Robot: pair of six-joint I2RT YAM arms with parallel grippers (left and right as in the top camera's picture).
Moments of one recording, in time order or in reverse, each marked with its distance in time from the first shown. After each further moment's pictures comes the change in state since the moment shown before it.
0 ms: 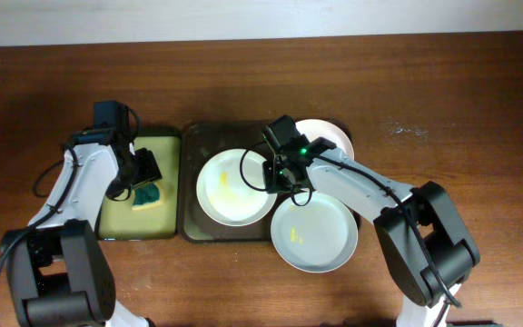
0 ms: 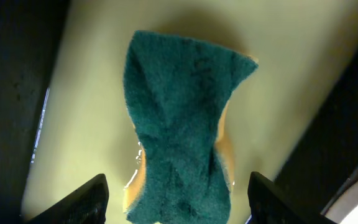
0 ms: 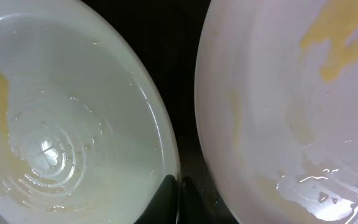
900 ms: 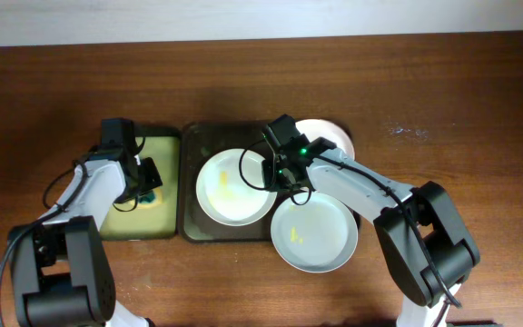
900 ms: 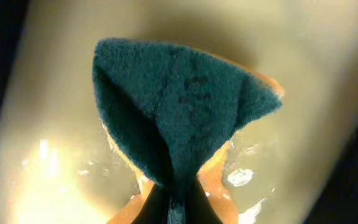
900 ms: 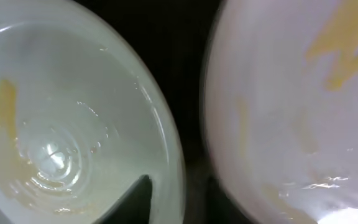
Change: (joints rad) left arm -0.002 -0.004 -0.166 0.245 -0.001 0.008; right arm 0.000 0.000 0.000 0.021 0.000 0.000
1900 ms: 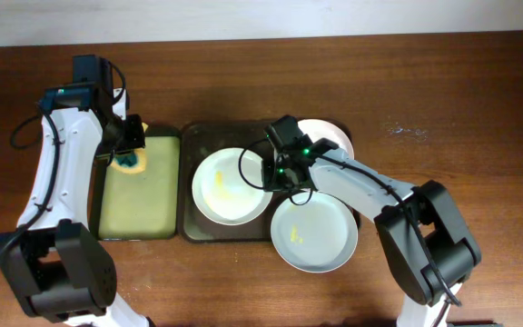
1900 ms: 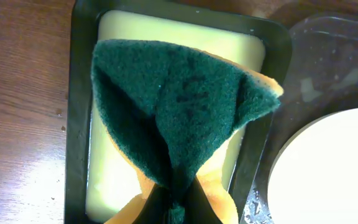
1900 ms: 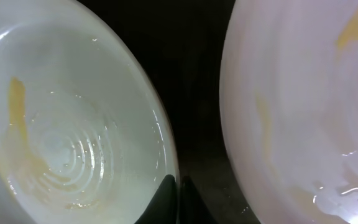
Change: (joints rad) left arm 0.000 0.068 0.572 -0.539 0.040 0.206; right arm -0.021 0.000 -0.021 0.039 -0.097 0.056
